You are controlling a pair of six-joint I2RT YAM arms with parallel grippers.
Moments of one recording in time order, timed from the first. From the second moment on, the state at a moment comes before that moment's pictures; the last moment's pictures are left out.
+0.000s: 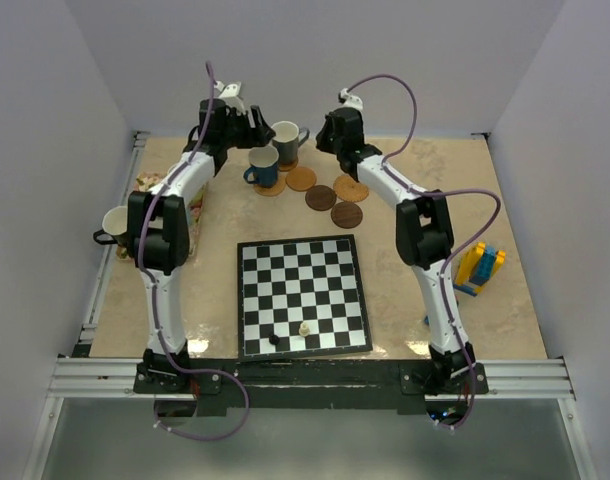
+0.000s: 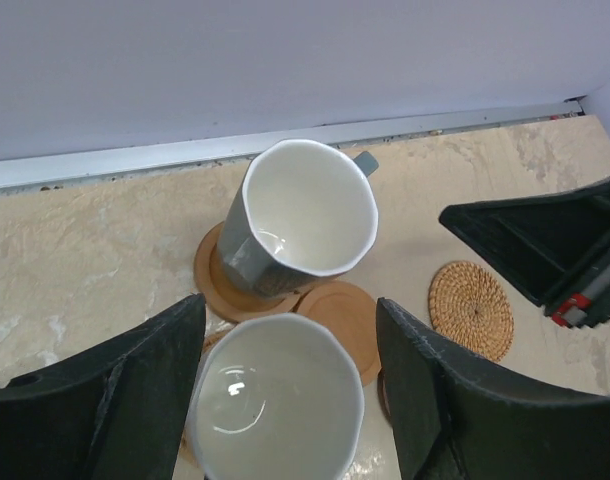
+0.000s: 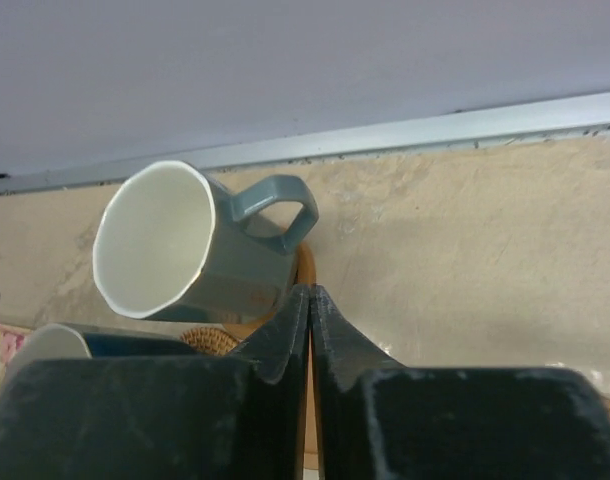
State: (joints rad) left arm -0.16 2.19 1.82 0.04 0.34 -0.32; right arm 0.41 2.40 2.09 -0.03 0.13 0.51
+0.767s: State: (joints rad) left arm -0.09 1.88 1.57 0.03 0.32 -0.21; right arm 0.37 2.56 2.14 0.18 -0.03 0.72
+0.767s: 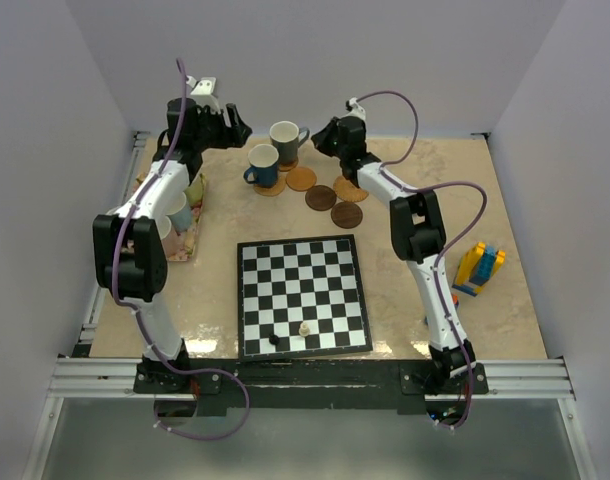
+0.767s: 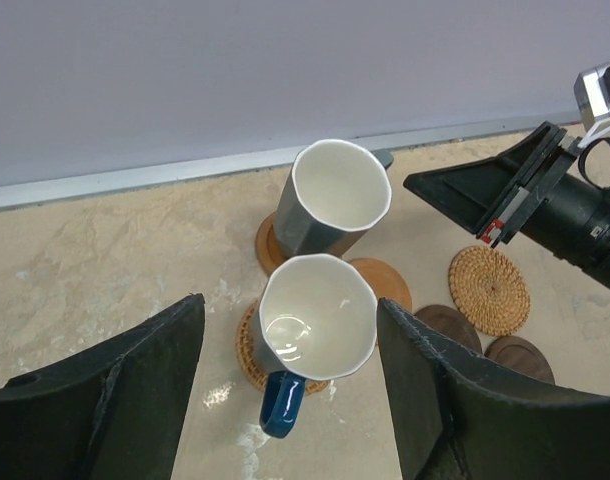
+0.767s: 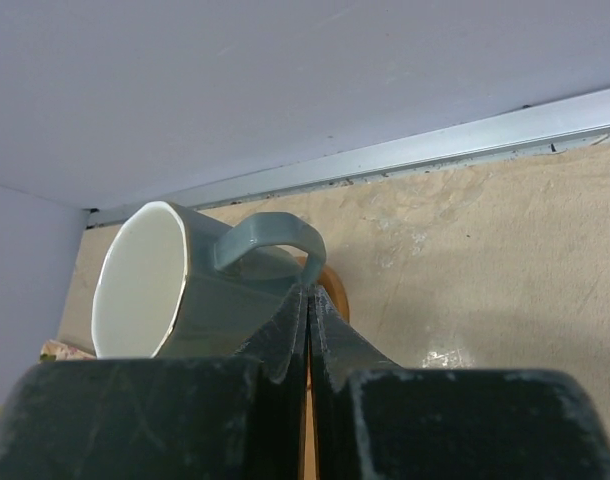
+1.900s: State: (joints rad) left arm -0.09 1.84 1.52 -0.02 0.31 -0.18; right arm 0.37 2.71 2.26 0.30 -0.07 0.79
